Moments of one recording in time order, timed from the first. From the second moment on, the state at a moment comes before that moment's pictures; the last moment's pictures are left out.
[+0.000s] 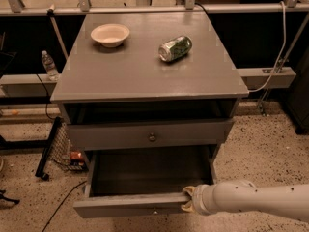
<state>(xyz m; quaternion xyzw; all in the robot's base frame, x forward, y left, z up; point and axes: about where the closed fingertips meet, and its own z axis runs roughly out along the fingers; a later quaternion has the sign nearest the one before) 0.441 -0.132 0.404 -0.61 0.75 0.09 0.24</state>
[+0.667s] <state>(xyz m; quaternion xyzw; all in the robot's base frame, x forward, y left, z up) 0.424 -0.134 0.404 -0.61 0.75 0.09 0.24</state>
